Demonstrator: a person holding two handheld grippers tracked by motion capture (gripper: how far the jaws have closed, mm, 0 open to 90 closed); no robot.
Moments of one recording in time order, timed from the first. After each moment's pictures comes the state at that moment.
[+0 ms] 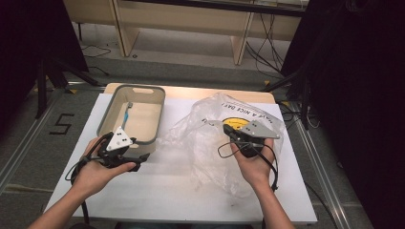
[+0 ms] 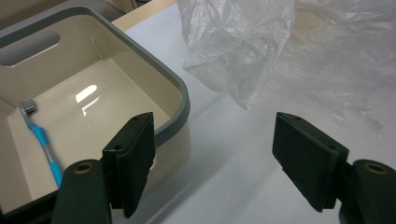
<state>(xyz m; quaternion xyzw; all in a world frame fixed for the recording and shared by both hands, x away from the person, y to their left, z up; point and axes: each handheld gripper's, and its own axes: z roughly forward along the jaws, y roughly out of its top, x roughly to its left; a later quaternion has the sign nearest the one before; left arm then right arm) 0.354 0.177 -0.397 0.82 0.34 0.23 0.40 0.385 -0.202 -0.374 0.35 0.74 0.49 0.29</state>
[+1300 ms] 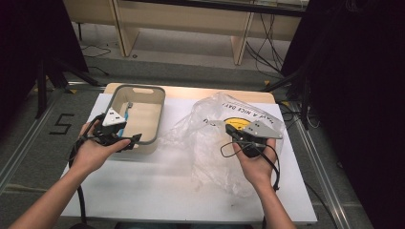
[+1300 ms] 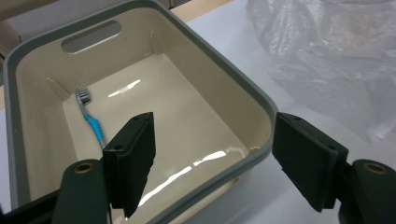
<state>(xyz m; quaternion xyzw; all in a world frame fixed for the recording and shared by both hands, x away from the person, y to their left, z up) 0.408 0.201 -0.391 0.79 0.42 0.24 0.37 0.385 -0.208 -0.375 0.36 0.74 0.49 0.29</state>
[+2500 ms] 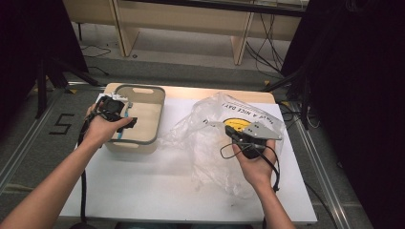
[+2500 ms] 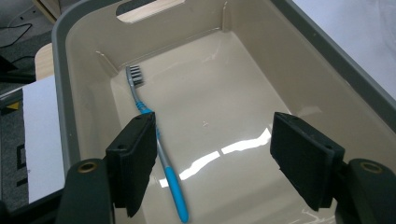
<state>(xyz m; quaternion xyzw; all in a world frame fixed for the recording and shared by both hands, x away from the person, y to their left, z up) 0.484 0.212 -0.397 0.78 0.50 0.24 0.29 0.383 -0.207 -0.377 0.36 0.74 0.49 0.29</state>
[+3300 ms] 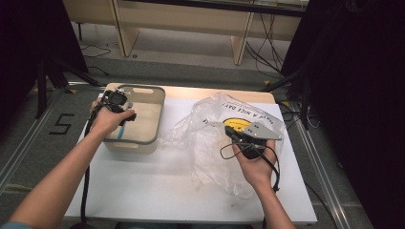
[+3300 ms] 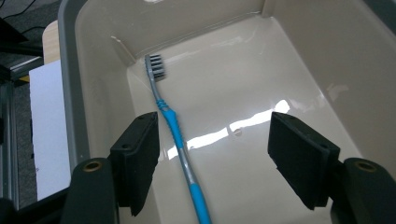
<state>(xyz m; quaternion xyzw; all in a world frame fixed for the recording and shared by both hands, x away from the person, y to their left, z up) 0.525 0.214 -0.411 0.78 0.53 0.23 0.24 0.383 -0.207 -0.377 0.36 0.74 0.49 0.29</state>
